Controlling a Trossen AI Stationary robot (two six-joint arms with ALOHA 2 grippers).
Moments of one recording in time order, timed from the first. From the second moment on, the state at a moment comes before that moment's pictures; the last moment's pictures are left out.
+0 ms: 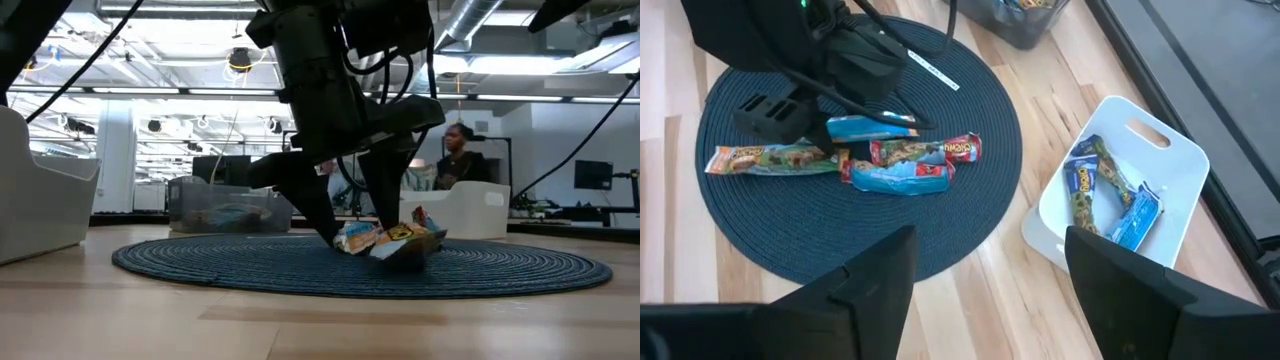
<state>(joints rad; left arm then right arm) -0.18 2.20 1.64 -0.67 -0.10 -1.07 0.62 1.03 1.17 -1.29 0.63 0.67</state>
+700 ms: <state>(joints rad) -0.18 2.20 1.64 -0.64 -0.08 -1.01 0.61 1.03 1.17 -1.29 0.63 0.67</state>
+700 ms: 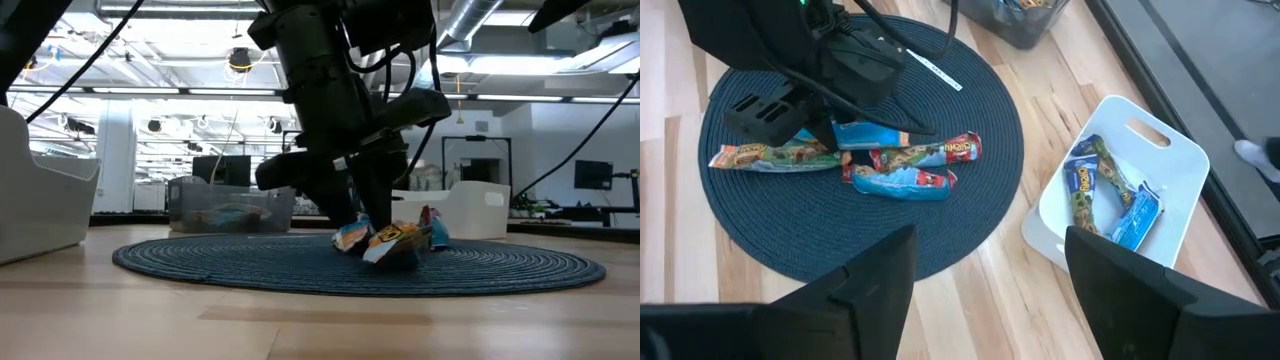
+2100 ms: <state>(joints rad) 0.06 2.15 2.07 -1.57 -0.51 -0.30 0.61 1.03 1.17 -1.19 0.66 0.82</state>
